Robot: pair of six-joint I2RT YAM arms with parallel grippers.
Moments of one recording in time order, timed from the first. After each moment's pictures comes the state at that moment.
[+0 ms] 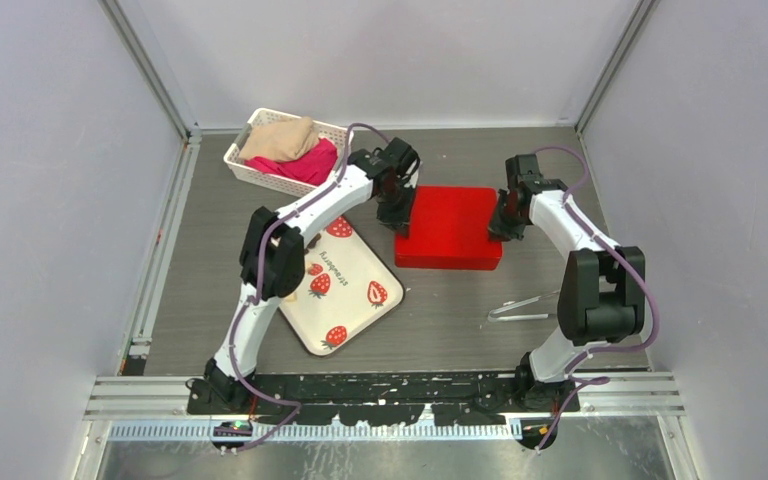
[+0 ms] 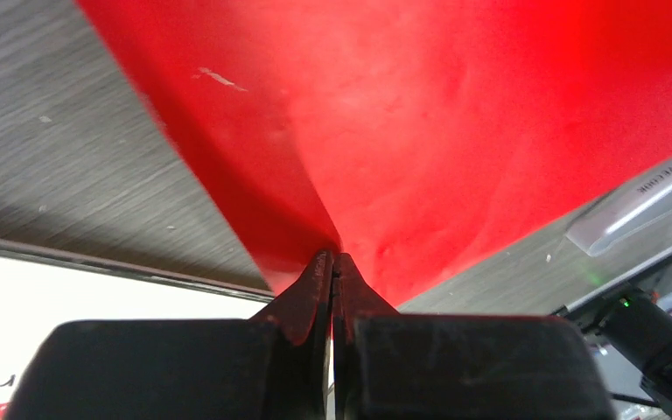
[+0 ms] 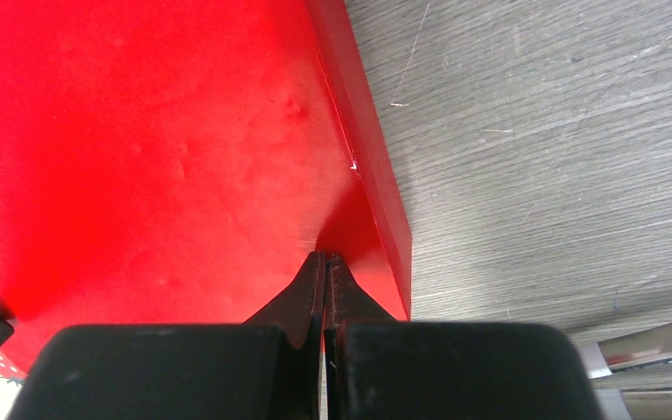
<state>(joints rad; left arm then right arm) -0.70 2.29 2.12 -0.98 0.21 -0.40 0.06 1.62 1.17 -0.70 0.00 0.48</state>
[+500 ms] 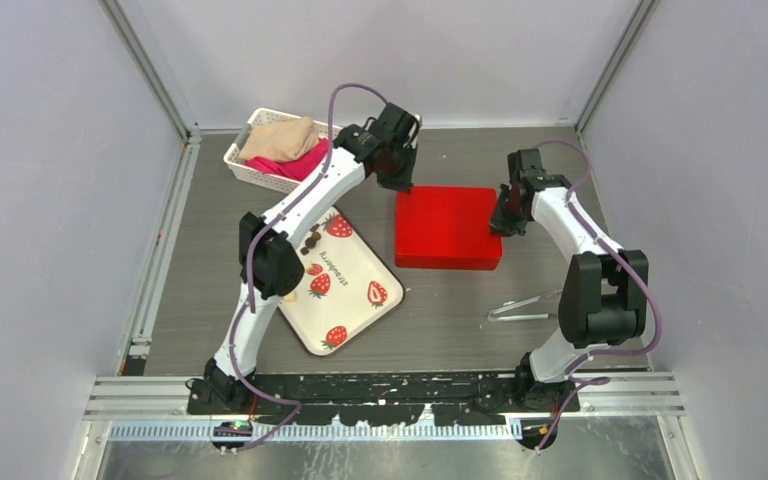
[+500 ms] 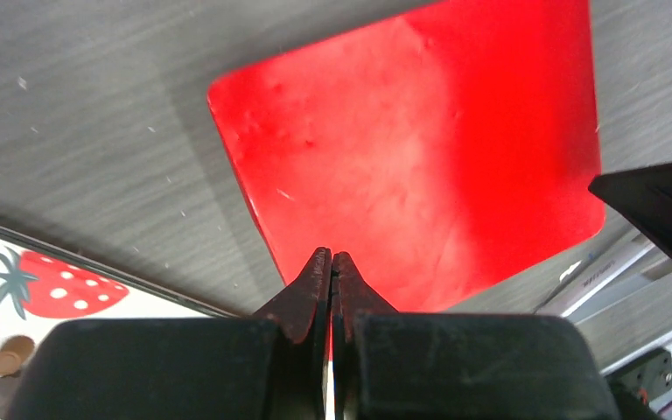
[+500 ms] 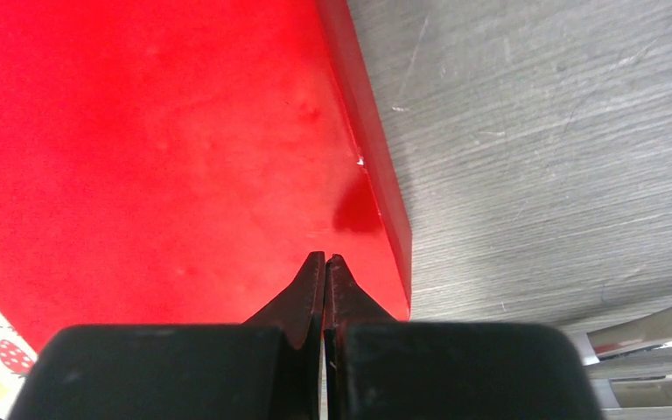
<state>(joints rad) -0.68 2.29 2.38 -1.01 0.05 -0.39 0.06 1.61 1.20 -0.73 0.00 0.47</state>
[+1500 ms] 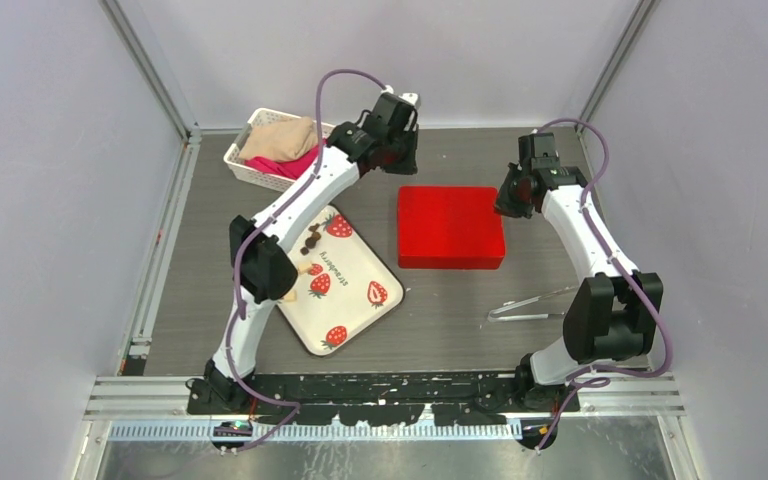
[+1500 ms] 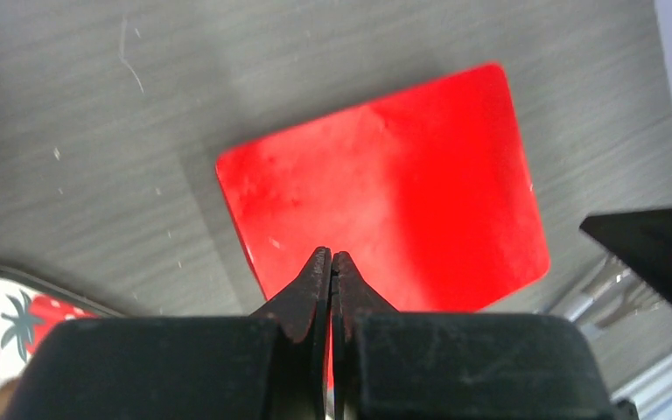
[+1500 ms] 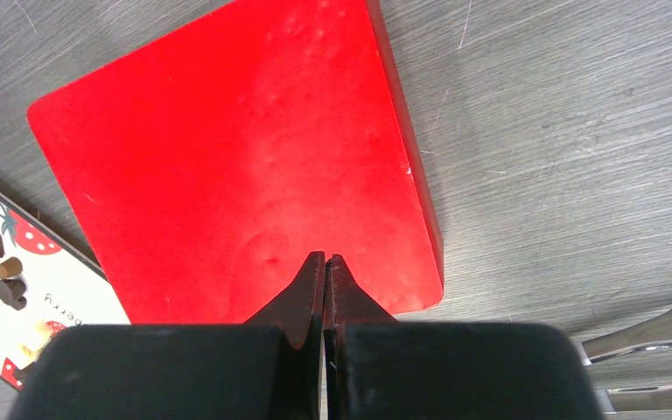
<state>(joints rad) -0.69 2.22 2.35 -0.88 -0.01 -0.42 0.06 1.51 1.30 -0.74 0.01 0.48</state>
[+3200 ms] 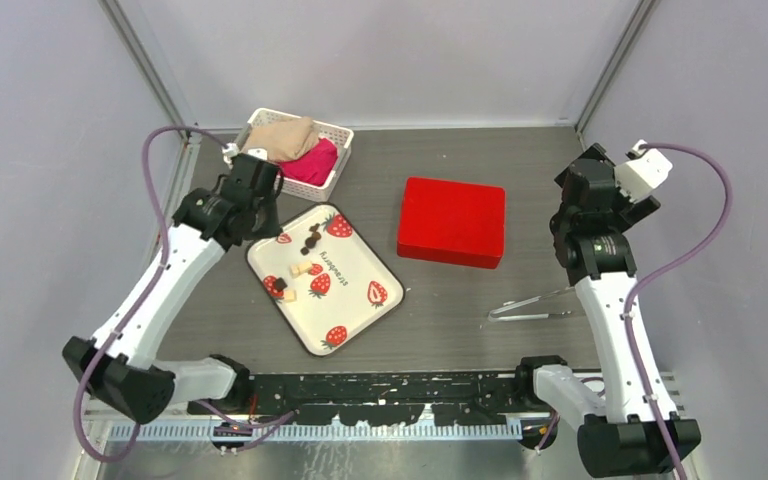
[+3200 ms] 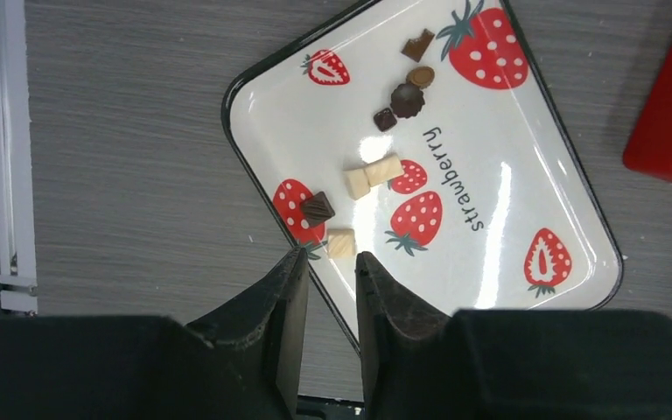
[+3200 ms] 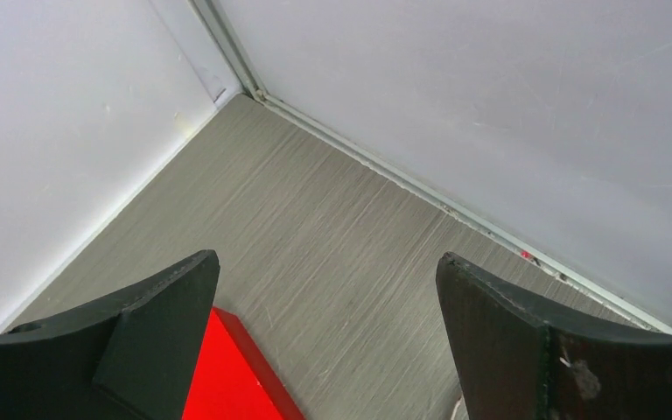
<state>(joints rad) -0.46 1.28 1.38 -1.07 -0.37 -0.45 0.05 0.95 1.11 -0.46 0.82 0.48</state>
